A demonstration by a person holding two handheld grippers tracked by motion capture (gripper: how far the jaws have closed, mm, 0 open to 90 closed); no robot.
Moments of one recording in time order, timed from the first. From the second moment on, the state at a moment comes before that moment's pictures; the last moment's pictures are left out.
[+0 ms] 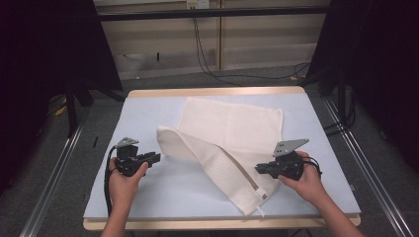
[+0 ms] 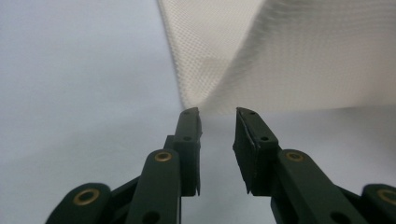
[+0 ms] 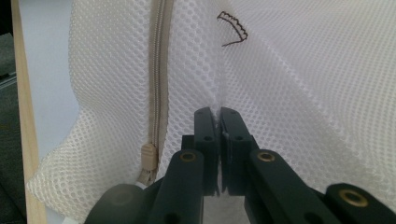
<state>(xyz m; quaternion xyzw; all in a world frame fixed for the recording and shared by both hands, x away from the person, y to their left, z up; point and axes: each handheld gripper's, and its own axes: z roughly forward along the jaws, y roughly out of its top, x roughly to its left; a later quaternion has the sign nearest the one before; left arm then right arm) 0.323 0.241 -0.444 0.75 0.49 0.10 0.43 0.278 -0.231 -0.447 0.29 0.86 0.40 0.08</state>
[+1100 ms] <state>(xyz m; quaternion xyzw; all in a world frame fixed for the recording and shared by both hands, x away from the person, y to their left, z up) 0.327 0.257 -0.450 0.75 0.49 0.11 0.42 0.268 -0.271 -0.437 0.32 0.83 0.46 0.06</state>
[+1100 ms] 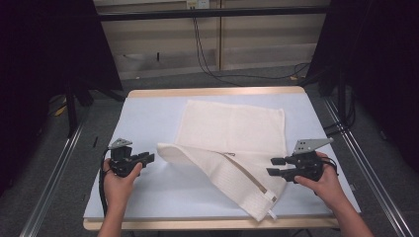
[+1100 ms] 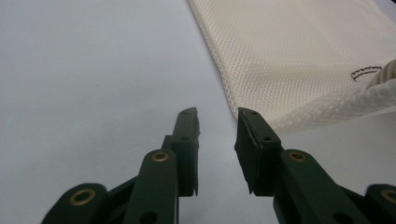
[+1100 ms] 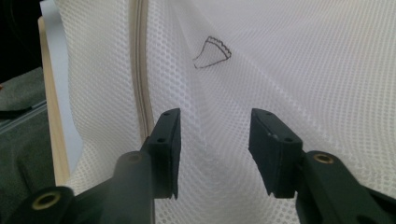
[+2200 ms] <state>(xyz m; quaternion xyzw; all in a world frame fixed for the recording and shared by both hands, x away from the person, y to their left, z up) 0.340 0.220 -0.467 0.80 0.45 0.08 0.39 0.268 -0.278 -0.459 0.40 0.82 0.37 0.16</state>
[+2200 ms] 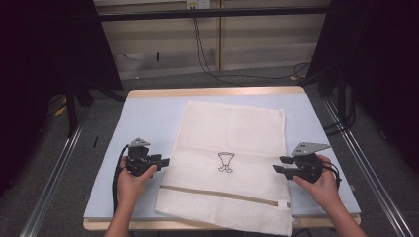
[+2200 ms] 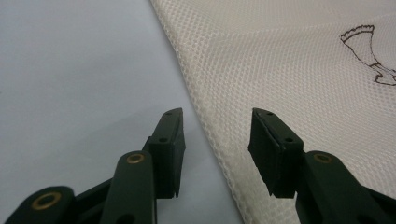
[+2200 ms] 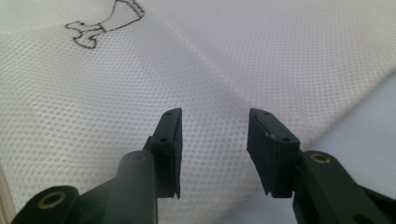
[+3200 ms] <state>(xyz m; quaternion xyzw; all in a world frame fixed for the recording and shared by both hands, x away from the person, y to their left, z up) 0.338 0.206 -0.468 0.82 0.44 0.03 0.36 0.277 -0.283 -0.470 0.48 0.79 0.35 0.13</state>
